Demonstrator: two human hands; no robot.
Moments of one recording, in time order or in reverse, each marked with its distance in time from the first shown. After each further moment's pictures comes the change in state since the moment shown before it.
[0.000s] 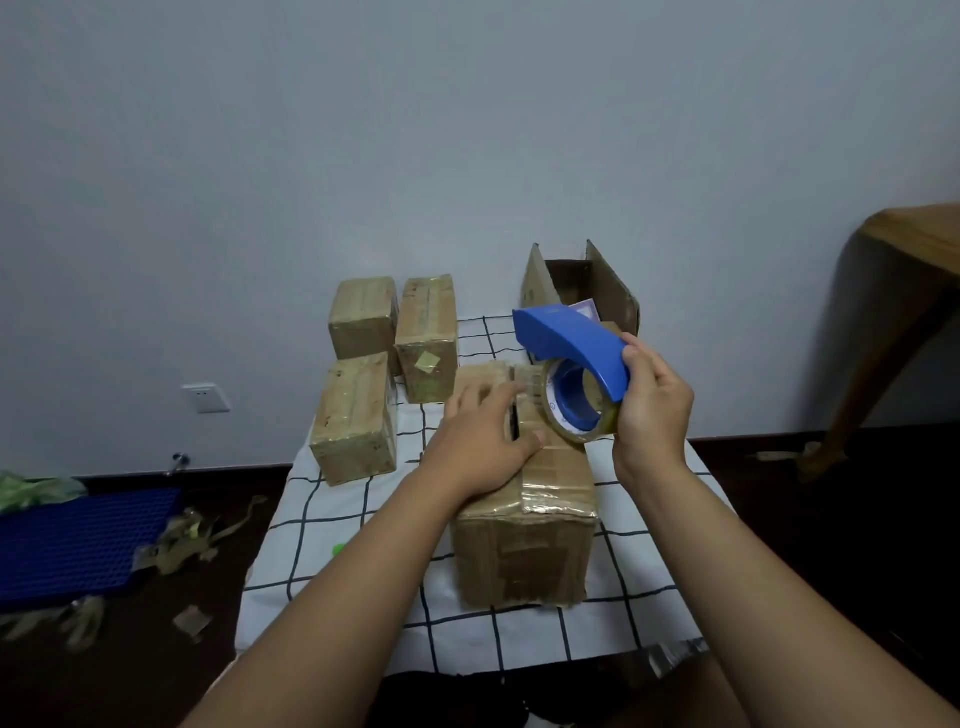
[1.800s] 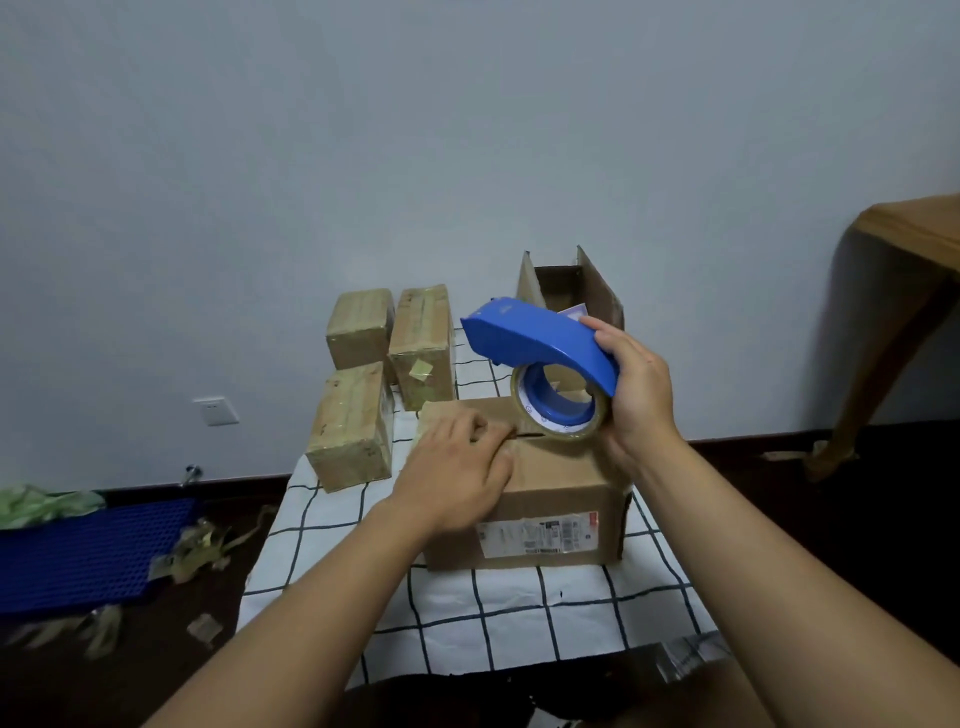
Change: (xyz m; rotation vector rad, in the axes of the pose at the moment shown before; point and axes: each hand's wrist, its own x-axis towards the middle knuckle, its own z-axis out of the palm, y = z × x) left_hand -0.024 -0.008 0.011 0.346 0.077 0.217; right_hand 0.010 -0.028 -0.008 0.123 -0.247 0.095
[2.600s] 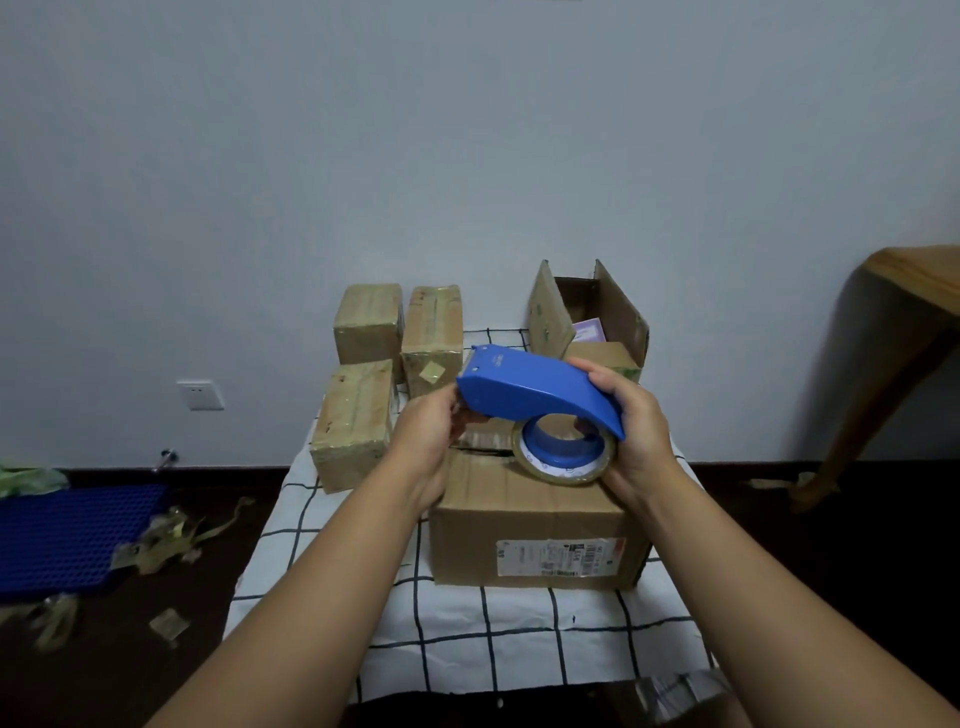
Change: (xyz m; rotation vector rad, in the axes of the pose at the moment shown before) left_hand 0.023 -0.025 -0.033 -1.475 0.239 -0.612; right_hand 0.003 0.036 0.010 -0.068 -0.179 0.166
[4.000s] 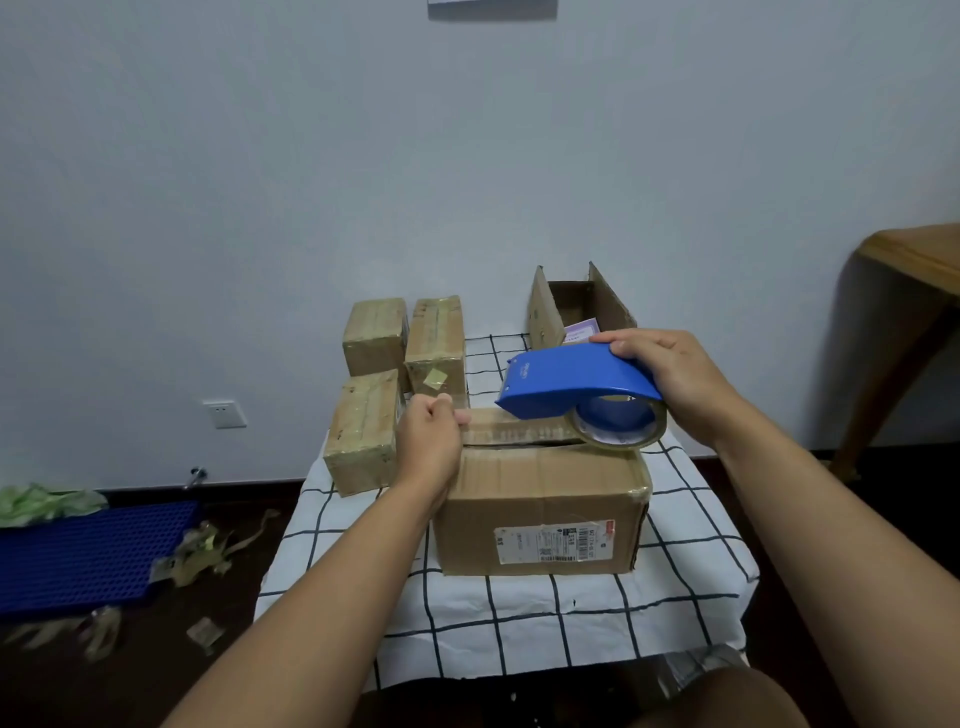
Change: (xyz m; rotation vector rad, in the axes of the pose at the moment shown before) left_hand 0.006 -0.022 0.004 0.330 0.337 0.162; right_hand 0.004 -0.075 -0.038 -0.566 -0.167 -0.185
